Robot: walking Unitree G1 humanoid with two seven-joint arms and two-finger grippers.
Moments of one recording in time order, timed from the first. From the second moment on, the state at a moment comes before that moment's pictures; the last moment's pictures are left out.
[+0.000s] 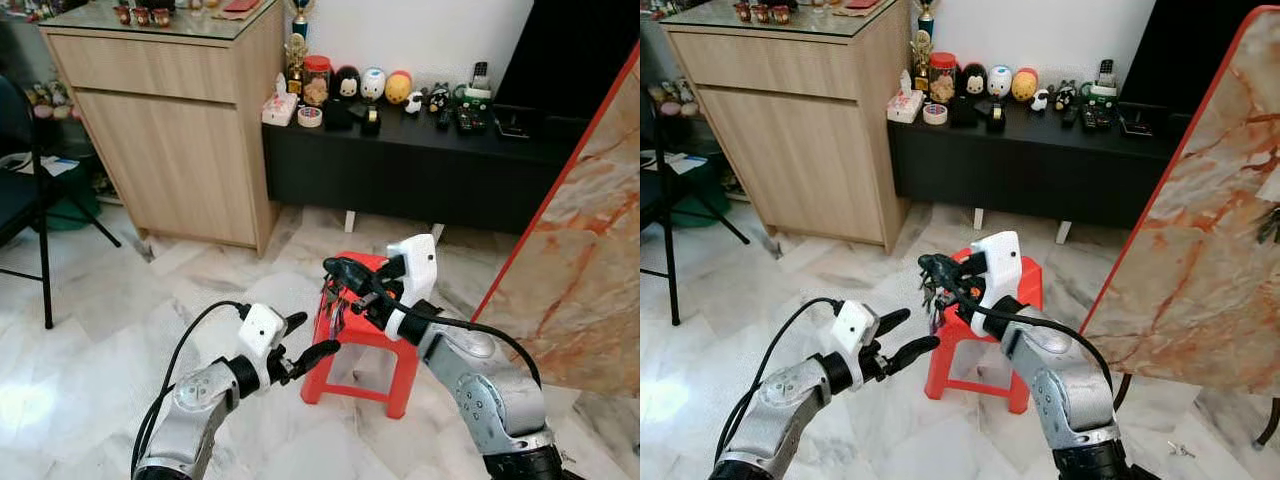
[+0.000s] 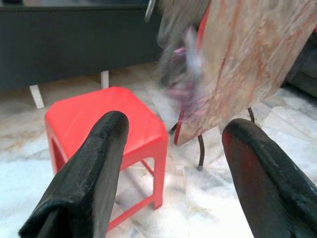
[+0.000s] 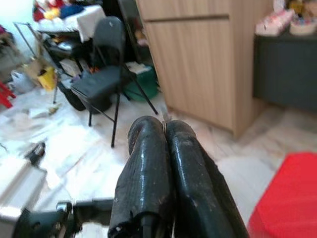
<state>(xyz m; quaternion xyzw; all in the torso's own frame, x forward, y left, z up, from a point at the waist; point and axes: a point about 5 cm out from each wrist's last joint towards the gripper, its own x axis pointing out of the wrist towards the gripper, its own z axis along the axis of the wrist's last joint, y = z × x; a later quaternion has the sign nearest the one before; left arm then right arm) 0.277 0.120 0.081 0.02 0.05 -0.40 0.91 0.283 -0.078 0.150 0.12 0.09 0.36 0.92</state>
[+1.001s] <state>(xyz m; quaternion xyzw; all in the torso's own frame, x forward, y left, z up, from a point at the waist) 0.280 0.123 0.085 0.00 0.05 -0.36 0.93 0.271 -0.057 0.159 0.13 0.13 0.32 0.93</state>
